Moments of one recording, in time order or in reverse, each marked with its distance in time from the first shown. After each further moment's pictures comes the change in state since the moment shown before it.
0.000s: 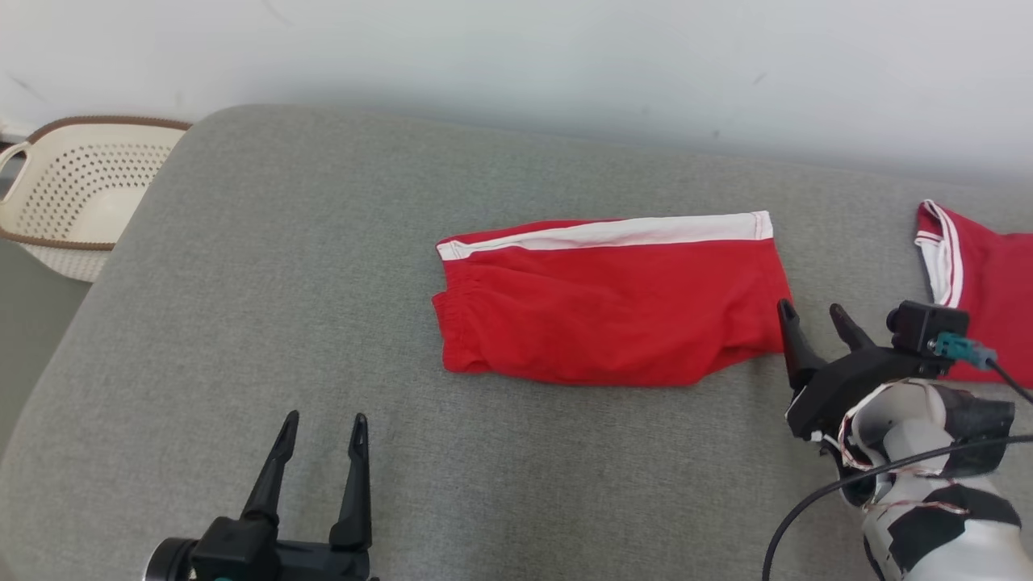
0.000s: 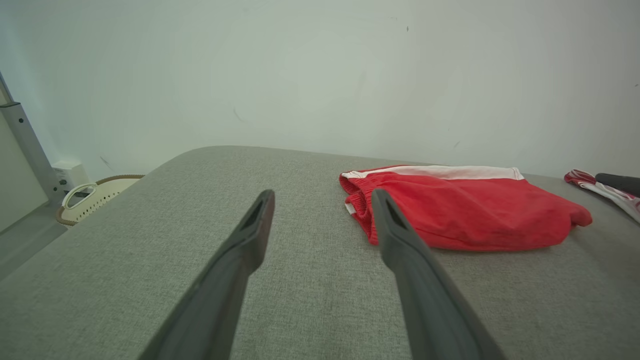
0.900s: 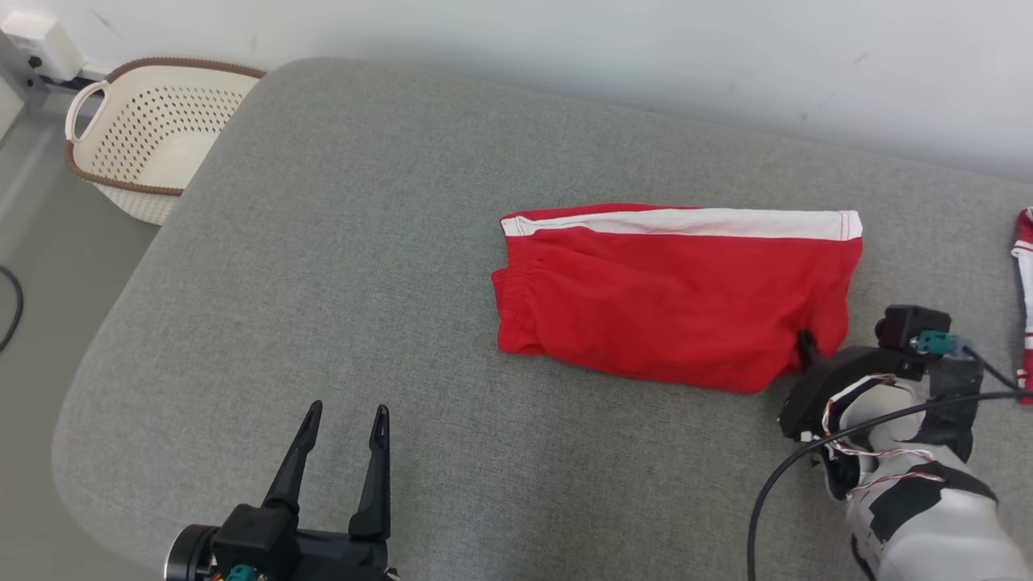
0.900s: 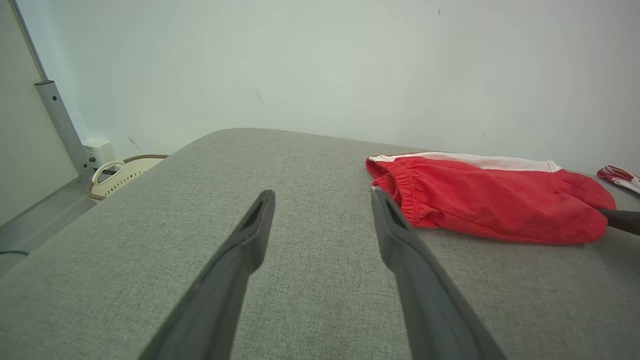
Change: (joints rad) left arm -0.035 -0.074 0.030 0.052 0.052 -0.071 0.000; right arm -0.200 0.039 -0.036 0.421 -0.033 -0.001 0.006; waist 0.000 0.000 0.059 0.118
